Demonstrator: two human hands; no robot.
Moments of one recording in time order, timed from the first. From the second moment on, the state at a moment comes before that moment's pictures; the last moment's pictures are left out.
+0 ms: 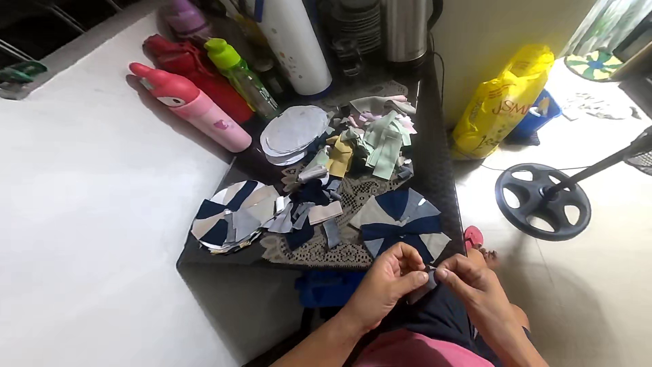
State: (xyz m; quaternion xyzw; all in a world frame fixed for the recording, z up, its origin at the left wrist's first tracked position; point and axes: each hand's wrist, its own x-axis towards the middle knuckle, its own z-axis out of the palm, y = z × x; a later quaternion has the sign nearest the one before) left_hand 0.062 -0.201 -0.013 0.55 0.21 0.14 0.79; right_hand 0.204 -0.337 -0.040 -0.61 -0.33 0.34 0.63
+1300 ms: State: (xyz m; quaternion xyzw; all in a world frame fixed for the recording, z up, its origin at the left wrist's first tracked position) left_hand 0.065 -0.230 0.001 0.53 0.22 0.06 0.82; right_hand 0.189 -0.373 -0.028 -0.67 -0.49 0.11 0.55
